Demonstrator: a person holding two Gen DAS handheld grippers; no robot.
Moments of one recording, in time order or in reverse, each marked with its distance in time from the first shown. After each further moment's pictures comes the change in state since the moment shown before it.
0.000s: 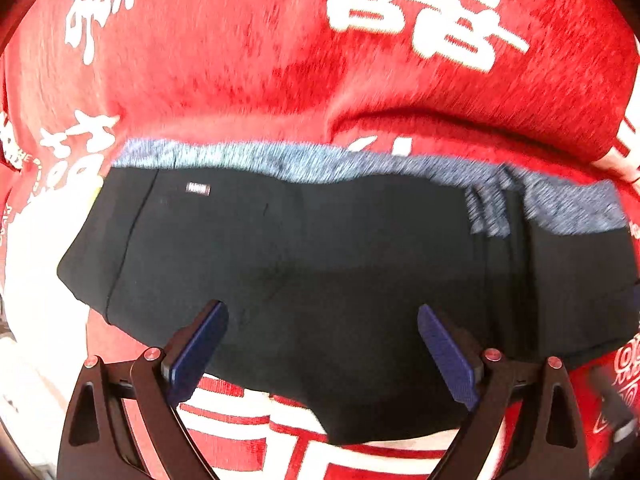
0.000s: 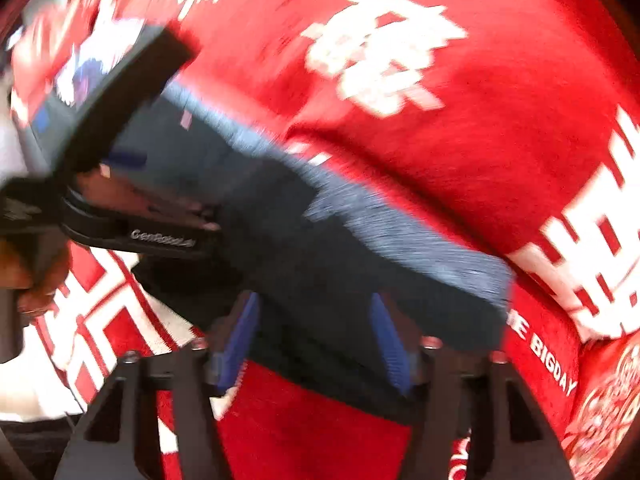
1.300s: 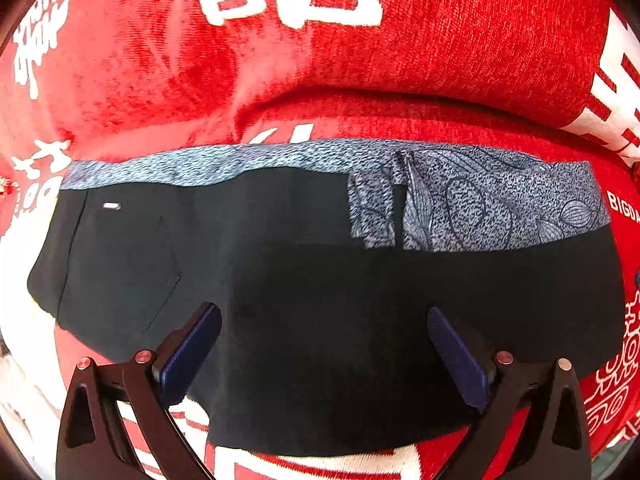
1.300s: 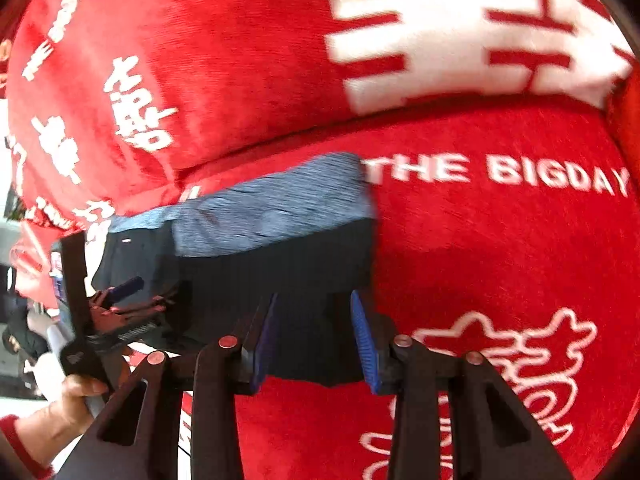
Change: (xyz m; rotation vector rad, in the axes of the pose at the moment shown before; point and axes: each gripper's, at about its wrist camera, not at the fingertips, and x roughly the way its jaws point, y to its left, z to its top) left arm 0.014 -0.063 0.002 0.074 0.057 -0.011; right arm 0.027 -0.147 -0.044 0.609 0.134 0.291
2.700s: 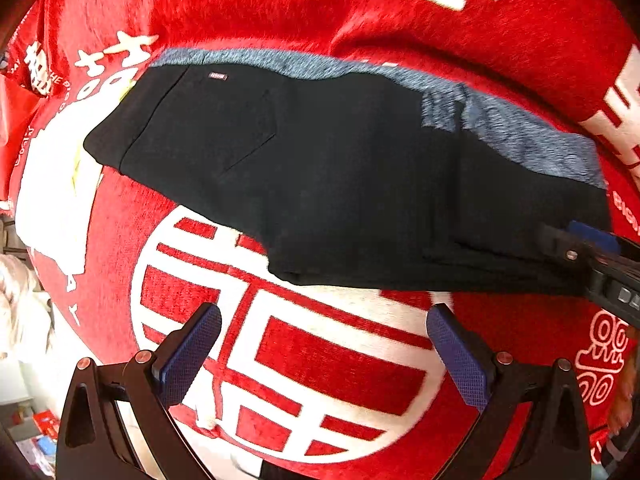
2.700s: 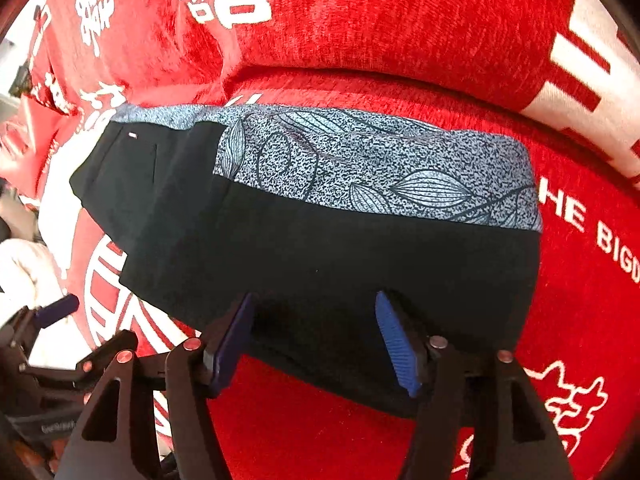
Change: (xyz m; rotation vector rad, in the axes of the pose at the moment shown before) left arm -0.047 0.030 -0.086 -0.228 0.119 0.051; right arm 0.072 0.079 -0.021 -0.307 0.161 -0.131
